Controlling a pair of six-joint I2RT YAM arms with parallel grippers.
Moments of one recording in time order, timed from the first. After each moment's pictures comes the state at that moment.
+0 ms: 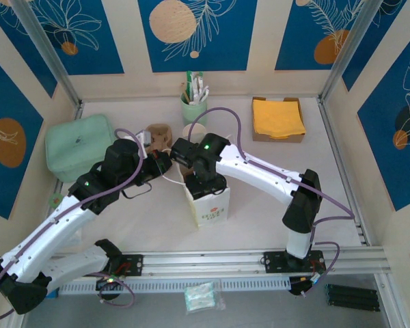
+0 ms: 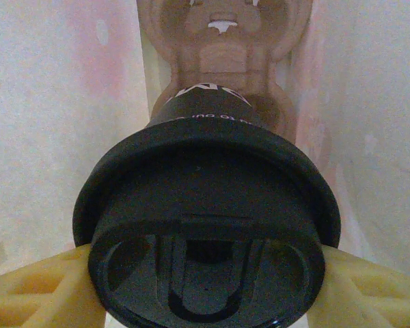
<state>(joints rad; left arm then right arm) -0.68 0.94 1.04 -0.58 0.08 -0.91 1.03 1.82 1.80 -1.49 0.02 0.70</state>
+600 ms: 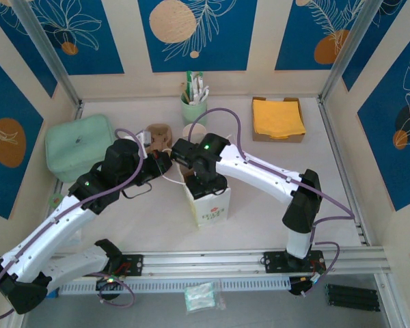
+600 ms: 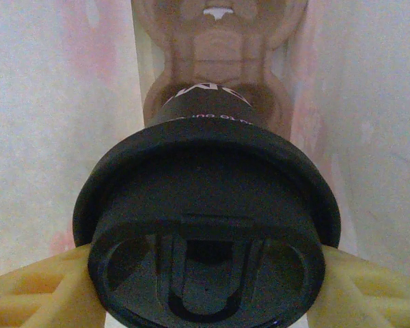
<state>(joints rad) -0.68 0.95 1.04 -0.58 0.08 -0.91 1.03 1.82 1.80 -1.52 0.01 0.68</state>
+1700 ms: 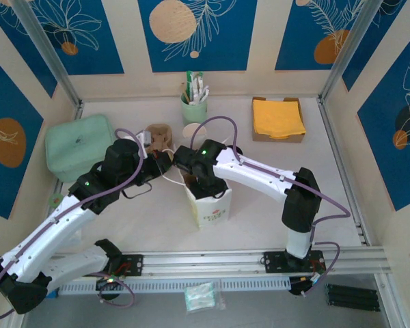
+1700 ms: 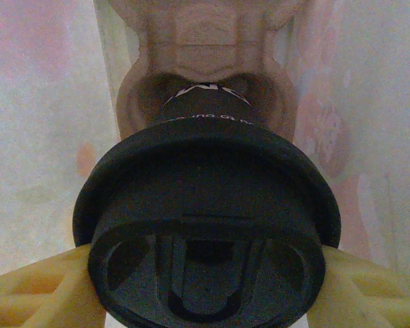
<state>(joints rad) -0.68 0.95 1.04 -0.58 0.08 -0.91 1.02 1.83 1.68 -1.45 -0.02 0.69</state>
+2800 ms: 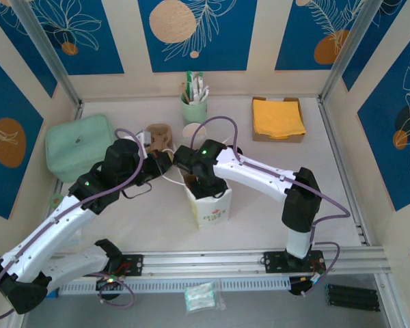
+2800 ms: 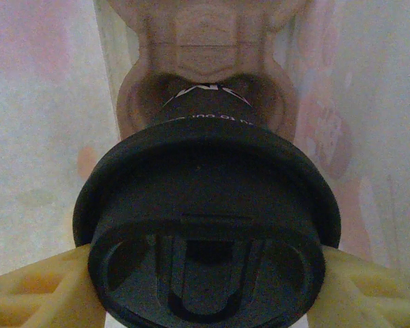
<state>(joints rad) -0.68 0.95 1.04 -0.58 0.08 -0.91 1.01 1.83 1.67 -1.44 -0.02 0.69</state>
